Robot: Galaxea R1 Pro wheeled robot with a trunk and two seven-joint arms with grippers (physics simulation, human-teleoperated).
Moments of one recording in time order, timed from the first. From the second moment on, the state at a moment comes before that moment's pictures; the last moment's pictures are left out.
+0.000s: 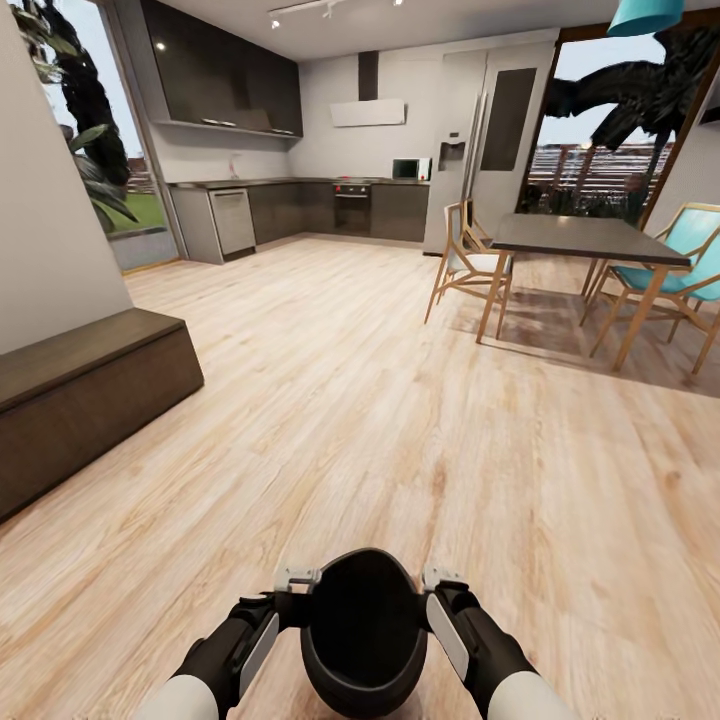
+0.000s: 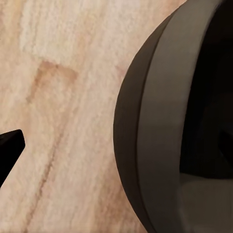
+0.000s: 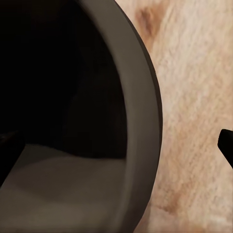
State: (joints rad) left arm -0.55 -0.13 -0.05 -0.50 0.00 0.35 0.00; right arm -0.54 0.17 0.08 -0.60 -0.23 0.58 -0.20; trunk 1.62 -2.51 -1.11
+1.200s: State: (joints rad) left arm -0.55 -0.13 -0.05 -0.50 0.00 0.35 0.00; right arm -0.54 0.17 0.08 -0.59 -0.23 0.57 -0.25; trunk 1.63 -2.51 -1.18
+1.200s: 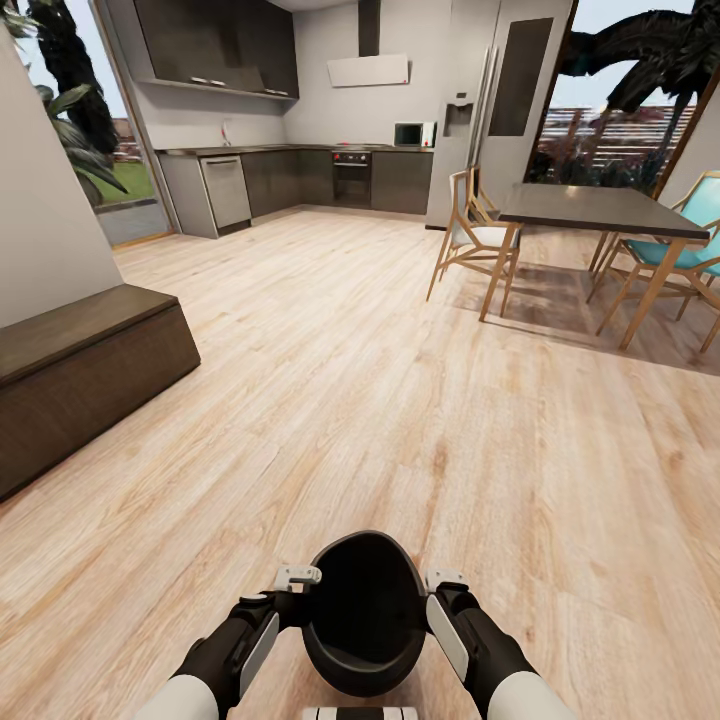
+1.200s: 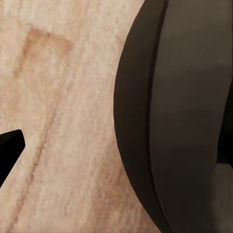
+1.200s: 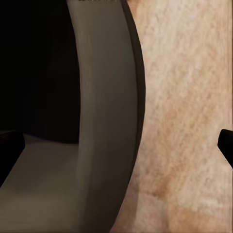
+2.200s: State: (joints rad) left arm -0.55 -0.13 -0.05 -0.50 -0.01 0.35 -0.01; right arm -0.54 0.17 0.08 -0.59 -0.21 0.58 -0.26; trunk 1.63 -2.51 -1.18
